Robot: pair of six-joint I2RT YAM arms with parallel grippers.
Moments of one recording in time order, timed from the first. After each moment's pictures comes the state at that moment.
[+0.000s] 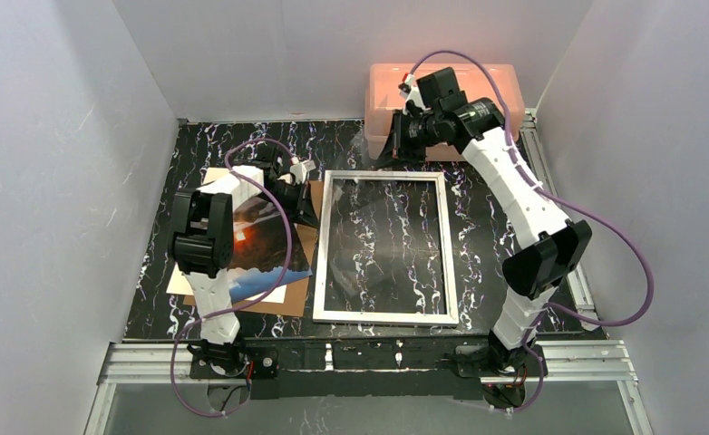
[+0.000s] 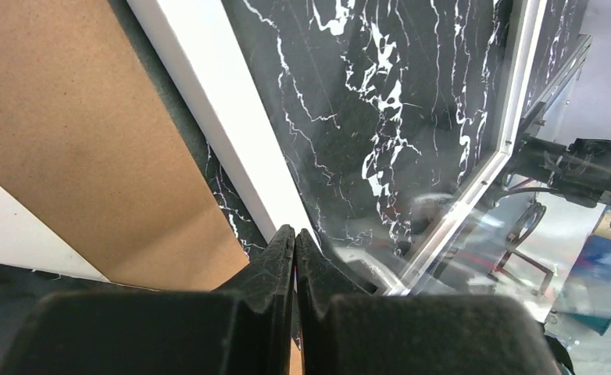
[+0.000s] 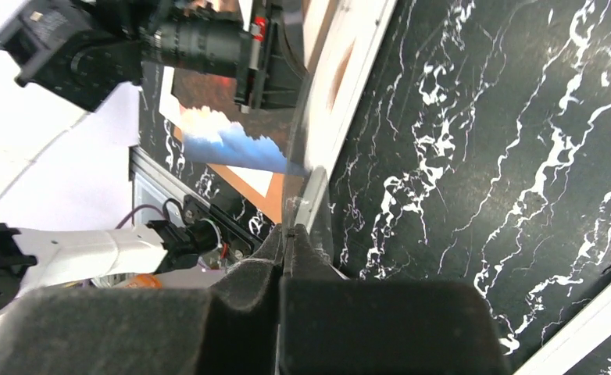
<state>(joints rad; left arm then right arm) -0.18 1.97 1.35 -0.72 0.78 0.01 0.51 1.79 2.00 -1.04 -0.45 0.52</state>
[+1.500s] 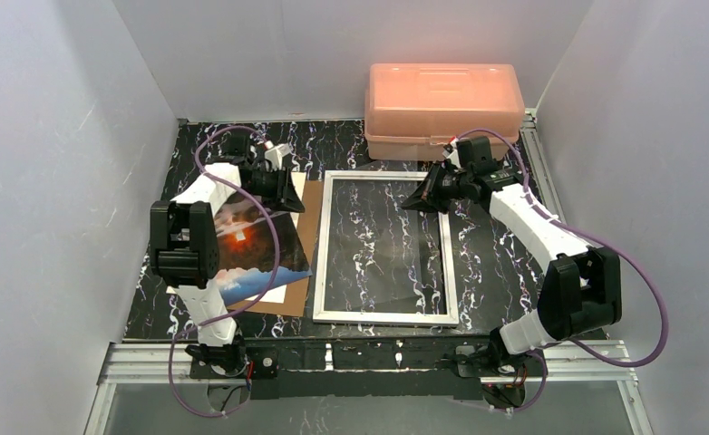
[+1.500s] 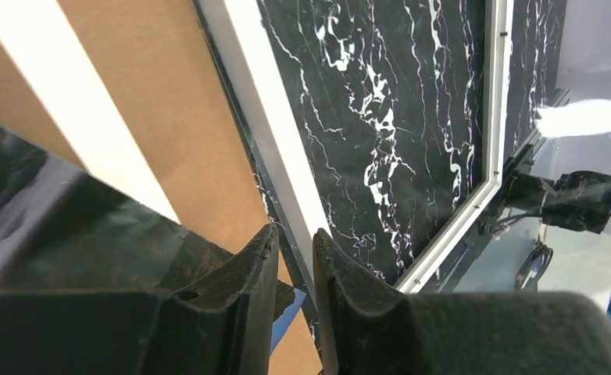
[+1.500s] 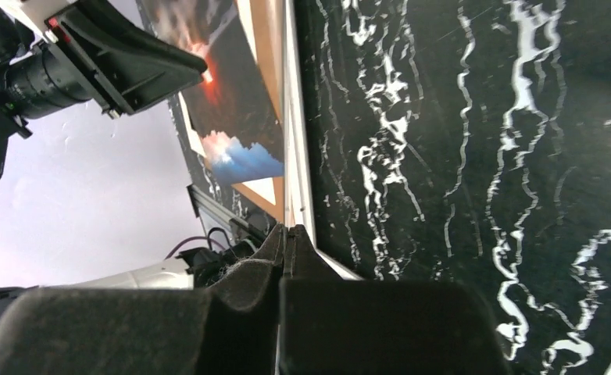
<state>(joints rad) -0.05 1.84 1.34 -0.69 0.79 0.02 0.34 1.47 1.16 -0.51 -0.59 0.83</state>
